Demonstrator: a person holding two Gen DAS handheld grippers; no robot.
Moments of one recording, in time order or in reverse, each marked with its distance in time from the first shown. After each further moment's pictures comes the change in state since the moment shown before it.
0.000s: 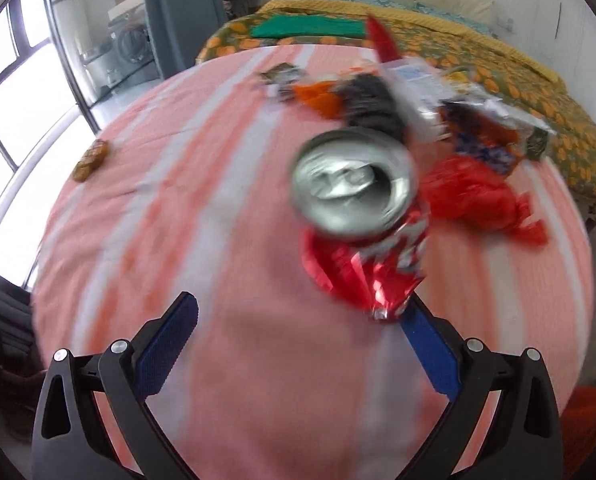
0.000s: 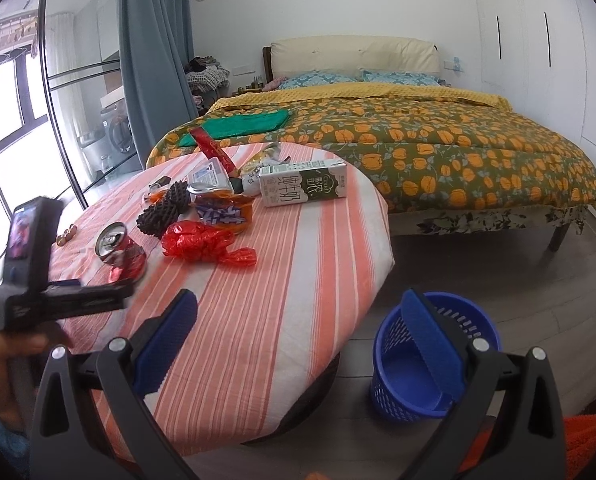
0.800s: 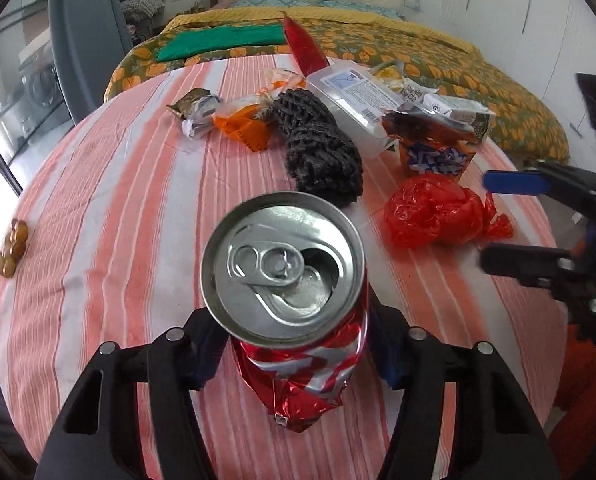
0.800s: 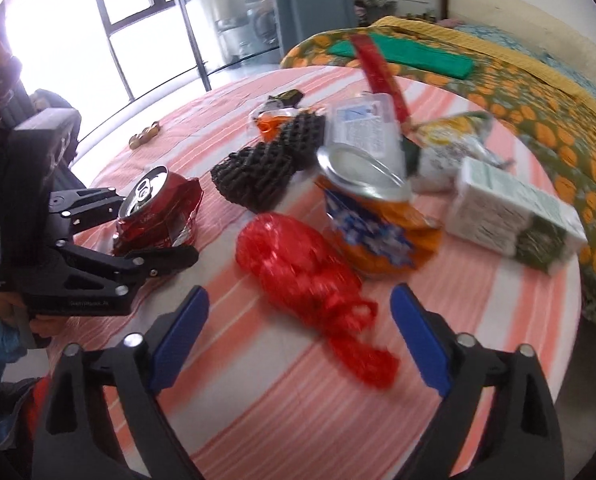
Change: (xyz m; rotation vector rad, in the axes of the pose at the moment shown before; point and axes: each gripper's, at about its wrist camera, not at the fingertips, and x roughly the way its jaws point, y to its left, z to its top) left arm 0.021 0.000 0.034 0.208 -0.030 -0.303; right arm 0.162 0.089 0.060 -0.446 0.355 0.450
